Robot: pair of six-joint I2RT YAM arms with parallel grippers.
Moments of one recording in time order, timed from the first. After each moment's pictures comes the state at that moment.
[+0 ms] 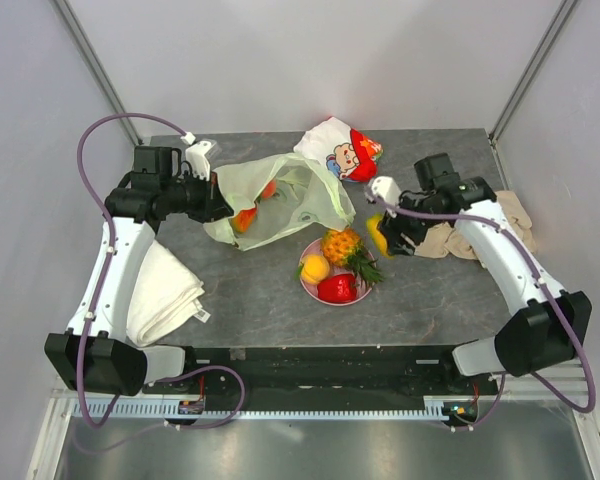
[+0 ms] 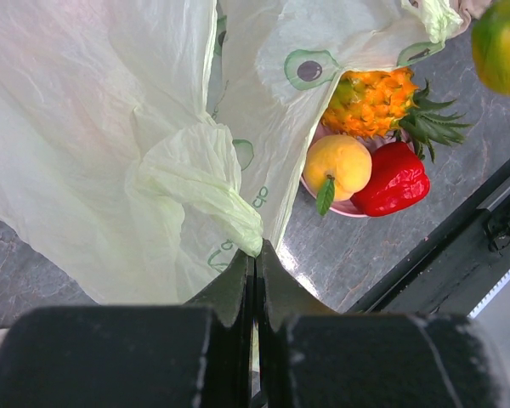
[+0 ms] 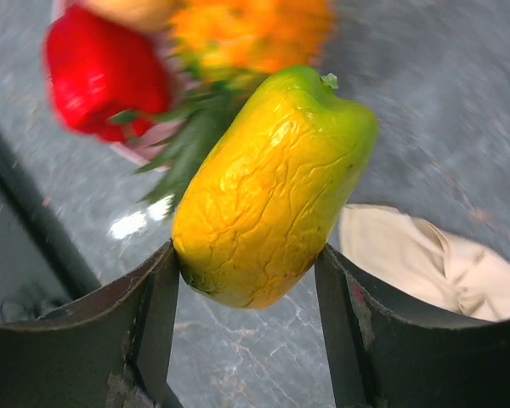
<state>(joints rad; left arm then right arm) -0.09 1.28 1.35 -0.86 0.58 0.11 0.30 1.40 1.32 -1.08 -0.44 -0.79</state>
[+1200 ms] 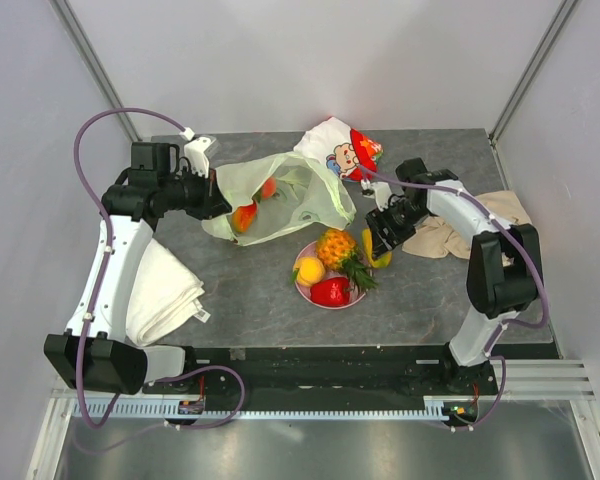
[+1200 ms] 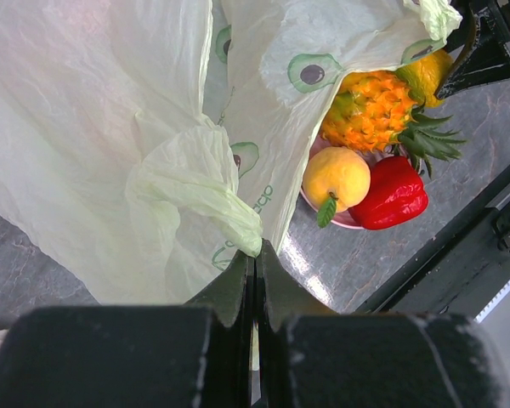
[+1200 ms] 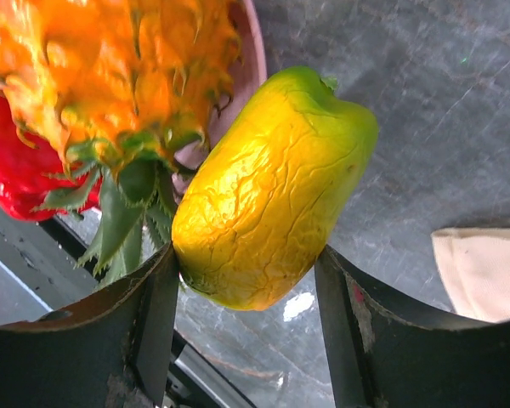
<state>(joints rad) -0.09 1.28 1.40 -0.89 0.57 0.14 0.23 1.77 1.35 -0.96 -0.48 -0.40</state>
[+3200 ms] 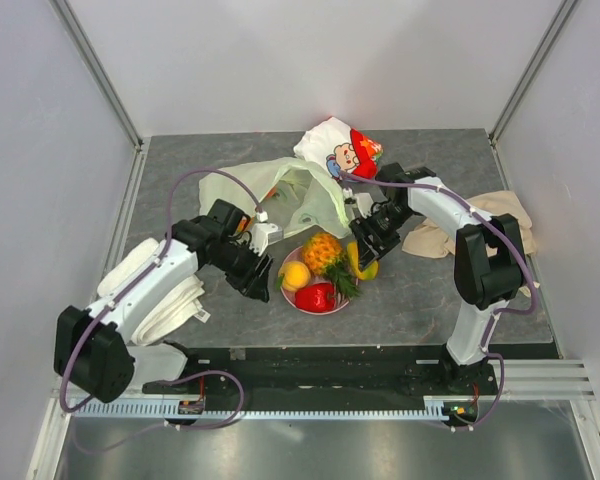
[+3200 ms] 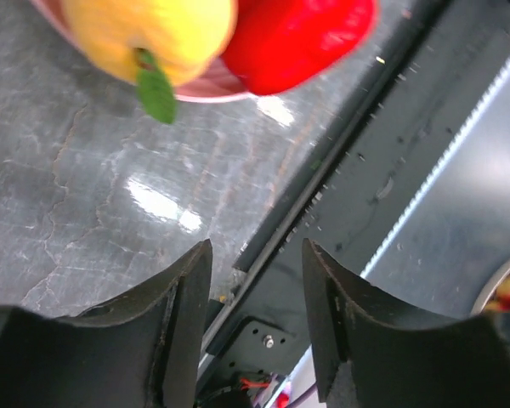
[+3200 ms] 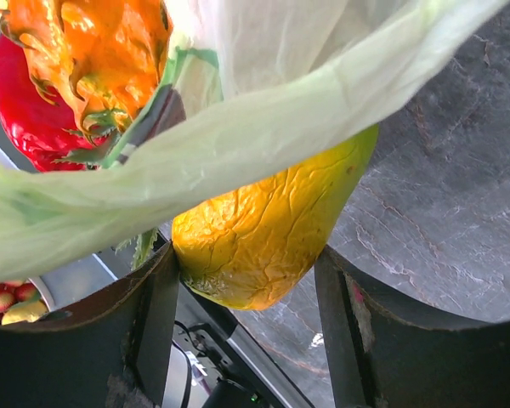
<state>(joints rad) -0.47 1.26 0.98 -0.95 0.56 0.22 0.33 1.86 1.42 -1.09 -0.56 -0.36</state>
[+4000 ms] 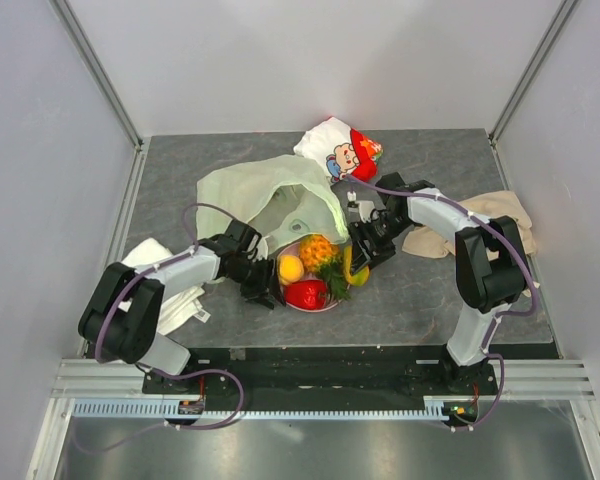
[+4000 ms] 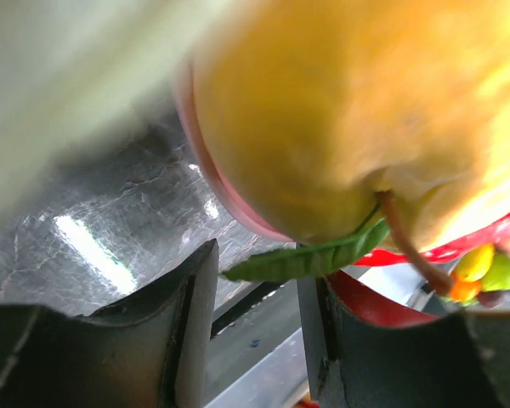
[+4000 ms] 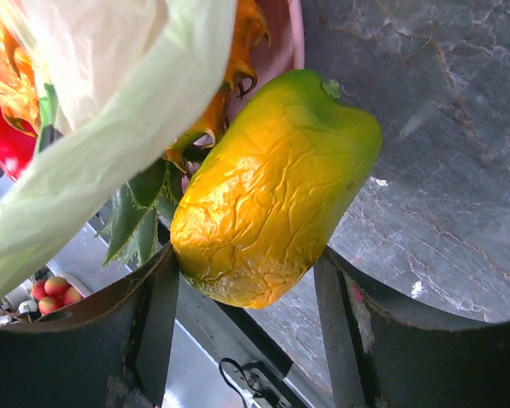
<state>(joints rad) -0.47 1.49 0.73 -0.47 0.56 -0.44 0.33 1.83 1.28 -0.92 -0.64 -0.14</state>
